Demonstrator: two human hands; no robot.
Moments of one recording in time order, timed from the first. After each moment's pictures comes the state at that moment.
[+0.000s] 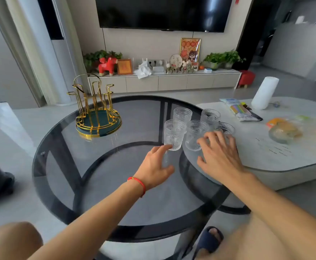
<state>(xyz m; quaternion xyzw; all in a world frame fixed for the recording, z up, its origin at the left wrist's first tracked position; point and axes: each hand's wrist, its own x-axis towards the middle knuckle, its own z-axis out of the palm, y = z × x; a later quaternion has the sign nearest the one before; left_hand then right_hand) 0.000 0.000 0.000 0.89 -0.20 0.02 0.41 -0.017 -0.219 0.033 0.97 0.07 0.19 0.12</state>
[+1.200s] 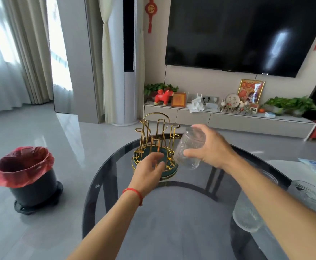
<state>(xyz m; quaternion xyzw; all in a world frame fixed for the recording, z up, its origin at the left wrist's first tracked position) 0.125 0.183 0.041 0.84 0.01 0.16 0.52 0.180 -0.017 0.139 0.91 0.20 0.07 -0.35</state>
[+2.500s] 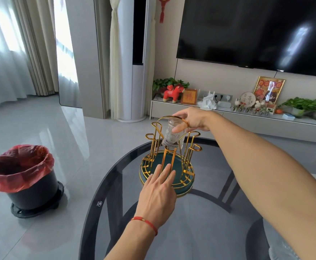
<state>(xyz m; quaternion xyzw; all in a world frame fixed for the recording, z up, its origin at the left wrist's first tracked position) 0.170 0.204 -0.018 0.96 -0.03 0.19 0.19 0.395 0.107 0.154 0.89 0.23 -0.18 -0.35</state>
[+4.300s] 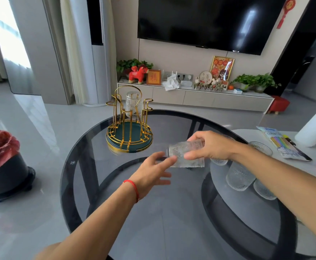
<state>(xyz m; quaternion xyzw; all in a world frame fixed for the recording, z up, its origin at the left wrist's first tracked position) 0.067 0.108 0.028 0.68 0.01 -0.15 0.71 0.143 -0.115 0.106 0.94 0.17 -0.13 -0.27</state>
